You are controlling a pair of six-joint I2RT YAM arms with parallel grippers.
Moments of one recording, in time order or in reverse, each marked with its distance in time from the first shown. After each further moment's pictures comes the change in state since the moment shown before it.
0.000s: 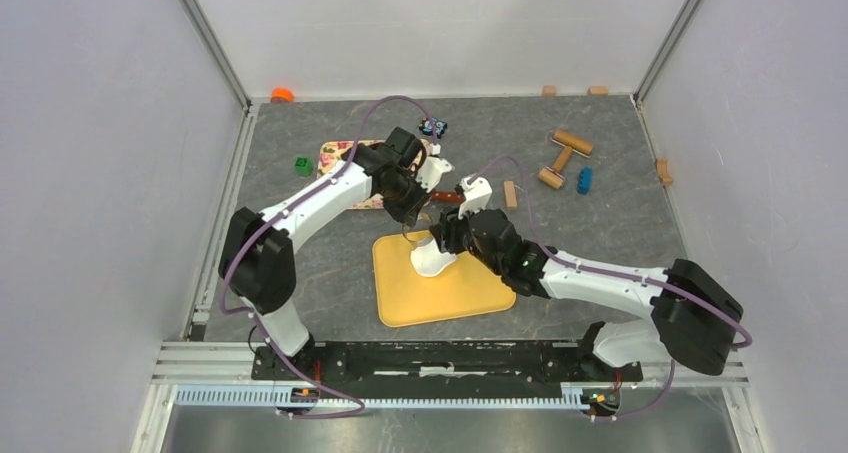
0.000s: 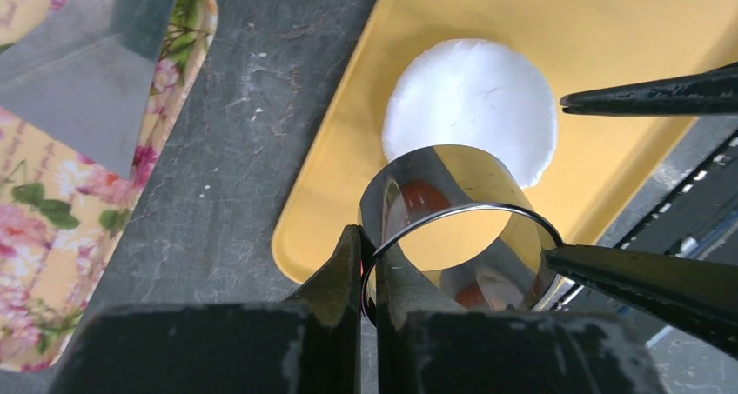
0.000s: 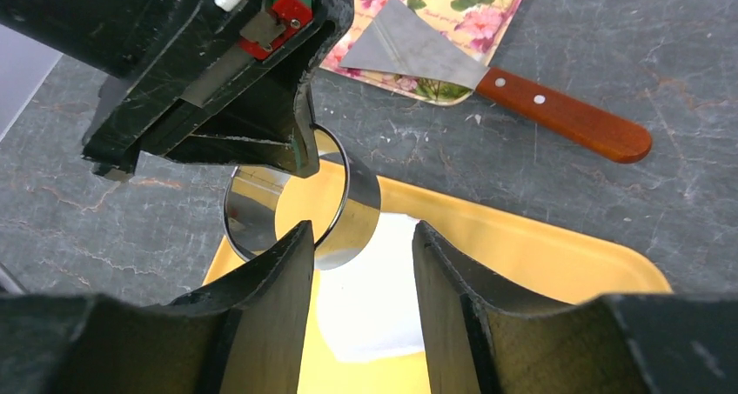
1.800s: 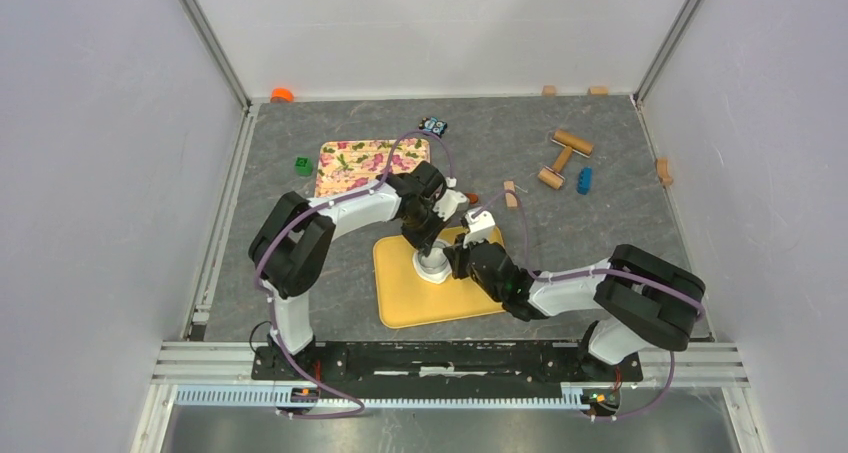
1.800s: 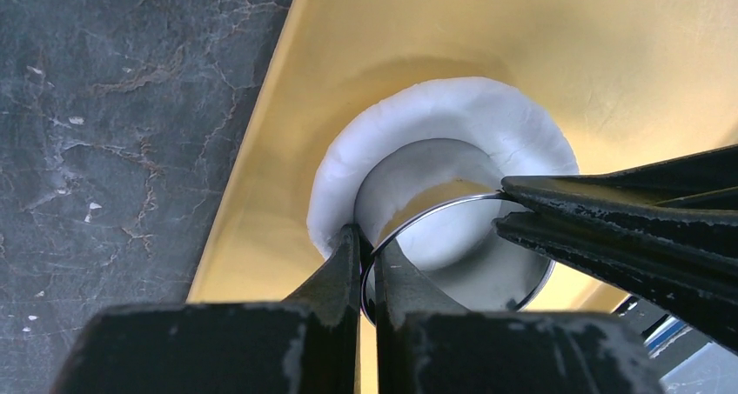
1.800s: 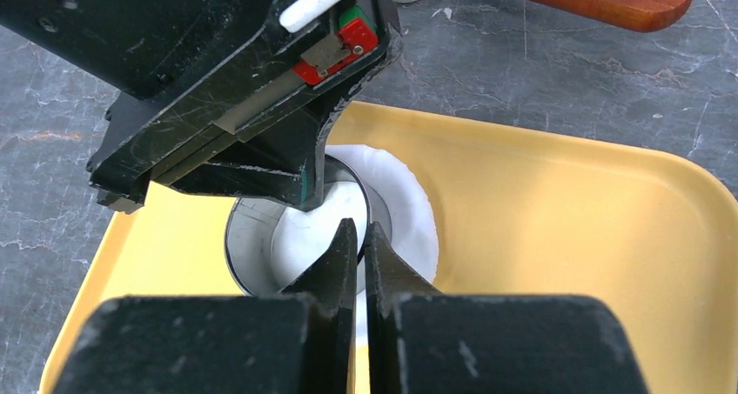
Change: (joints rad) left arm -0.098 0.172 -0.158 0.222 0.036 -0.096; right arm 0.049 0.228 -0.261 0.388 0.095 0.039
